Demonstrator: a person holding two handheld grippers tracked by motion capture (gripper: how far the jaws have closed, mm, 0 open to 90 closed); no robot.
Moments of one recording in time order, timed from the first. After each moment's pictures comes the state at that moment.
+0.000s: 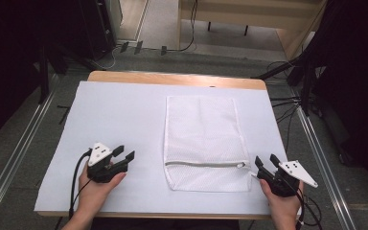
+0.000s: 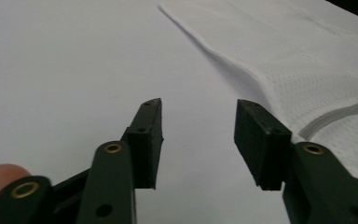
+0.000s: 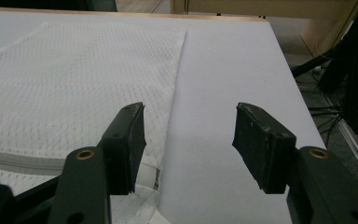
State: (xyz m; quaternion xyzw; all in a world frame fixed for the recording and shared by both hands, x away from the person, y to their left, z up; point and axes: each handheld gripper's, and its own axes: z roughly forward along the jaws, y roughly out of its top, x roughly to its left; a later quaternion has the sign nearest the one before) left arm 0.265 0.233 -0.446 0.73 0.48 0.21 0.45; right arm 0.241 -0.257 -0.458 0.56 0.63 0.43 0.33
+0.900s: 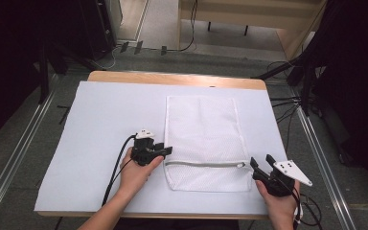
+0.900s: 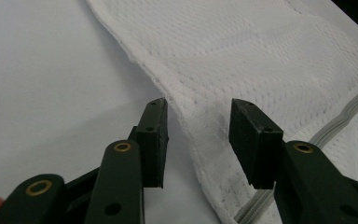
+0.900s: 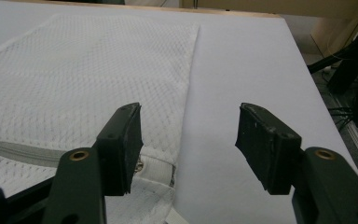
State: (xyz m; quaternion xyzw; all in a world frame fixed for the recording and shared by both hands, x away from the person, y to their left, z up) left arm 0.330 0.149 -0.470 0.75 0.50 0.06 0.43; right arm 0.242 -0.248 -0.462 0.55 0.64 0.43 0.32
